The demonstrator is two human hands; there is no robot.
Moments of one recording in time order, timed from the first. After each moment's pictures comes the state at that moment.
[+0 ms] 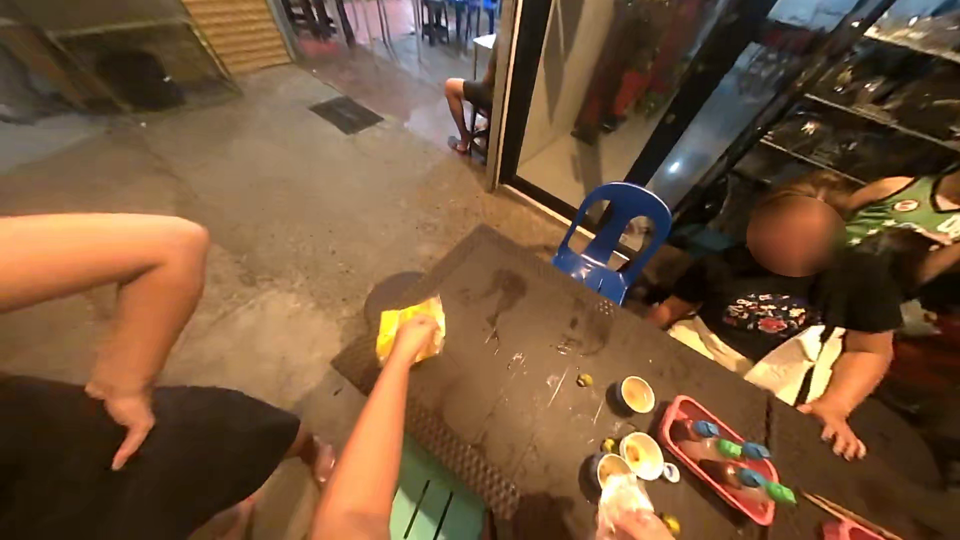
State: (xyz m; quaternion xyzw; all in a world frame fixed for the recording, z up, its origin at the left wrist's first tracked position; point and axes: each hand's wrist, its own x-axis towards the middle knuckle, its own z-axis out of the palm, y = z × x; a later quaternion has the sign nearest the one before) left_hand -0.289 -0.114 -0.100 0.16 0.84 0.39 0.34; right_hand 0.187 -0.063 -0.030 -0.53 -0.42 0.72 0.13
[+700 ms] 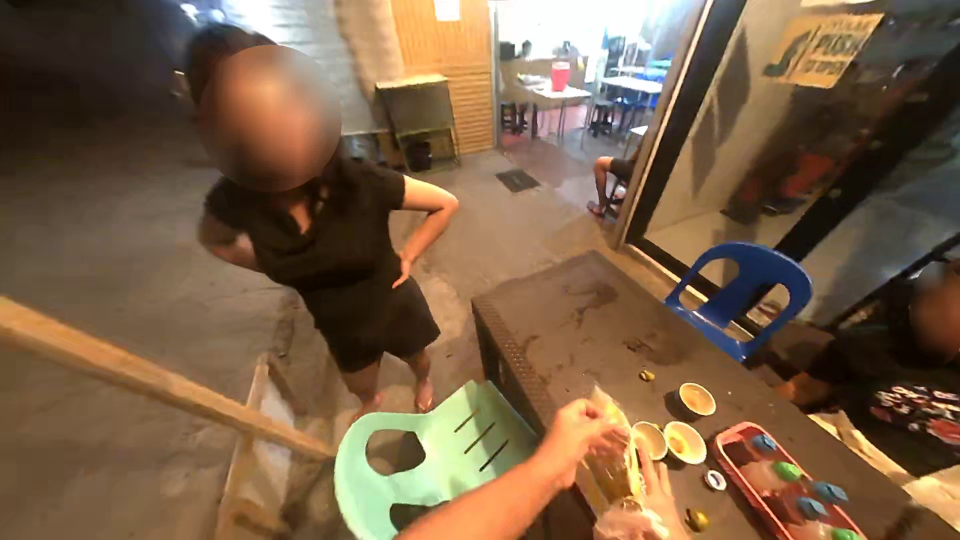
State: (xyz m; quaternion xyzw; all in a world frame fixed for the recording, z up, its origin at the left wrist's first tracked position) left_hand 0.160 -0.229 0.050 0.08 0.59 0.70 0.40; right_hand 0.324 -0.116 0.003 -0.10 -0.84 0.52 0.10
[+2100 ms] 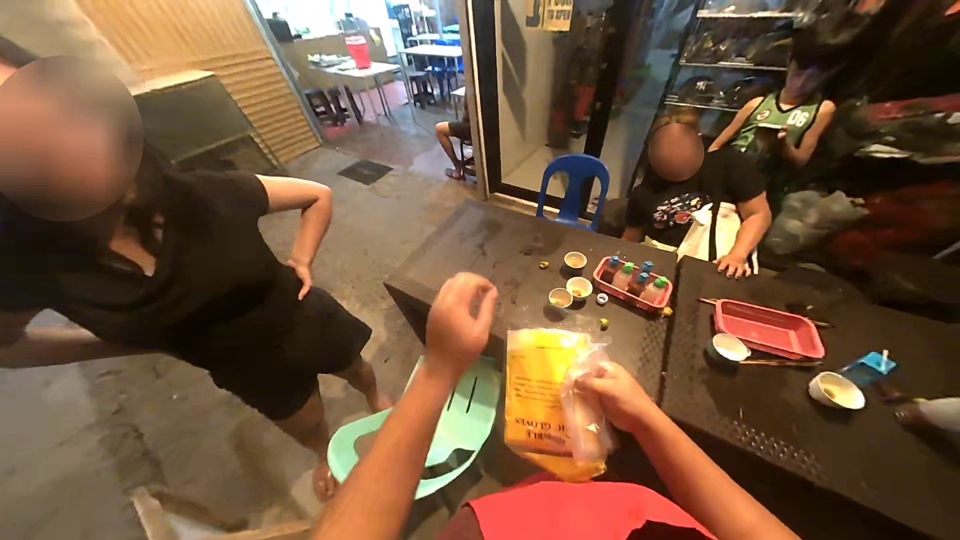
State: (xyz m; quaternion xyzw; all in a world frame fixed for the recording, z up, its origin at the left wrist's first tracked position) left_hand 0.169 -0.387 0.124 0.57 0.72 0.40 -0.08; right_hand 0.410 -0.276 0.060 -0.26 -0.57 0.76 0.20
